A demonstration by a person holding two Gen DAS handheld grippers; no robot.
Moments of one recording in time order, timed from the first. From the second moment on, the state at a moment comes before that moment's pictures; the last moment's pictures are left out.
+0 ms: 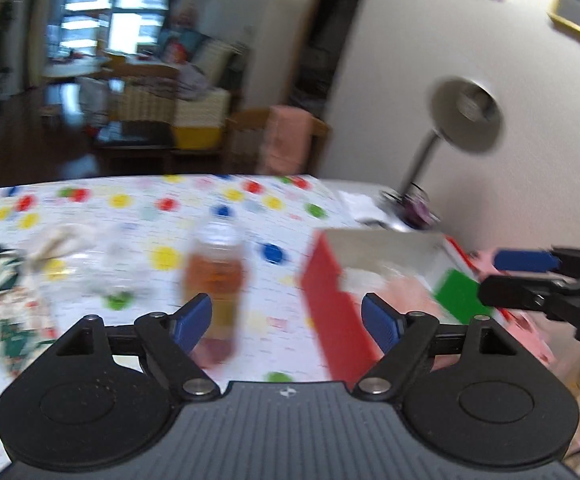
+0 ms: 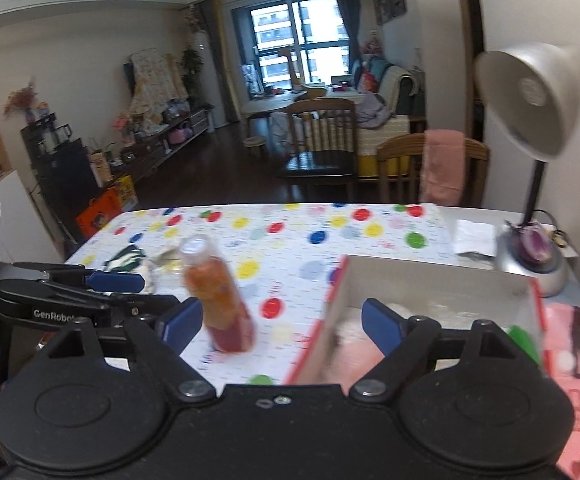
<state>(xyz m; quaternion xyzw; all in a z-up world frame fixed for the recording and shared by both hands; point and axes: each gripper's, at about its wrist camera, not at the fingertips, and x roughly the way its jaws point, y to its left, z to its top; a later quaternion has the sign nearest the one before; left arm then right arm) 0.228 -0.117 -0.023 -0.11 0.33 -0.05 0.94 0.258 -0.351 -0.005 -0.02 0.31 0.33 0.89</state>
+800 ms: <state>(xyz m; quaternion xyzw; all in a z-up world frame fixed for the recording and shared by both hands) 0.182 0.049 -0.087 -0.11 0.32 0.12 0.93 0.261 -0.100 -0.018 -0.10 0.36 0.38 0.85</state>
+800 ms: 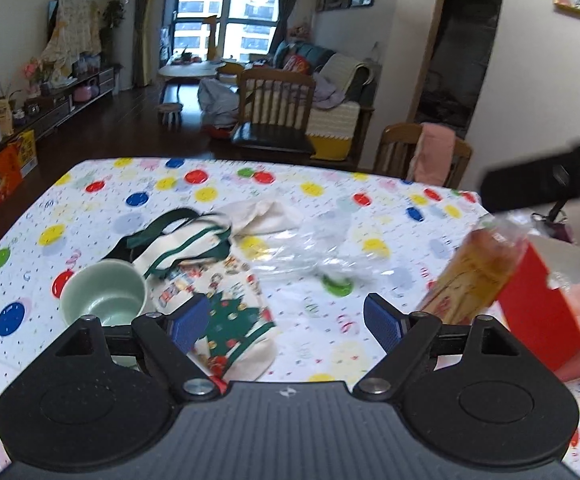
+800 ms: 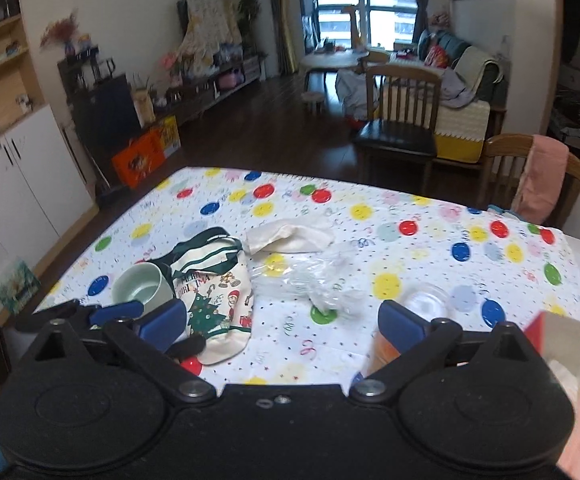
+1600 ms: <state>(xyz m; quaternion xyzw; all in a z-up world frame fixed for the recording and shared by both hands) 0.242 0.091 -0.174 -0.22 0.42 0.25 0.85 0.368 0.028 -0.151 -0.24 0.47 0.29 0.80</state>
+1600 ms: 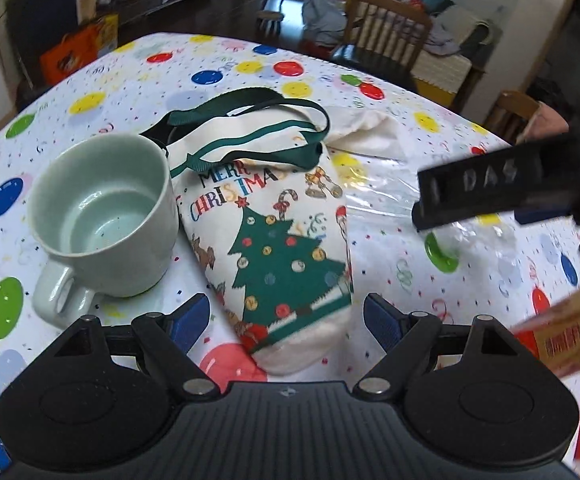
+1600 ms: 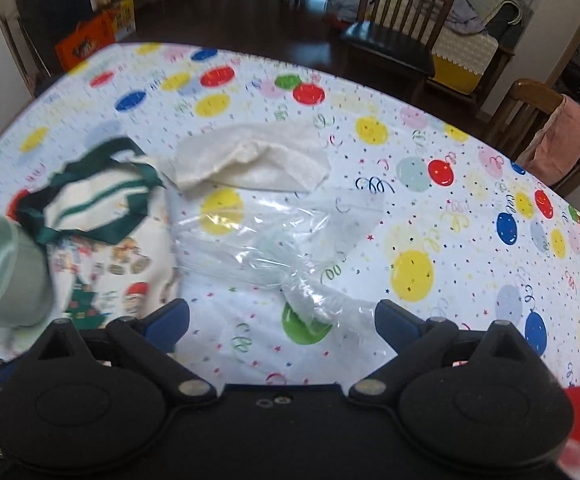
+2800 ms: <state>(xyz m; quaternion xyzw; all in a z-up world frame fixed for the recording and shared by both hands) 0.255 0.102 -0.185 -0.24 0.41 0.23 0.85 0.362 0.019 -0.177 -0.20 0.46 0.27 0.82</state>
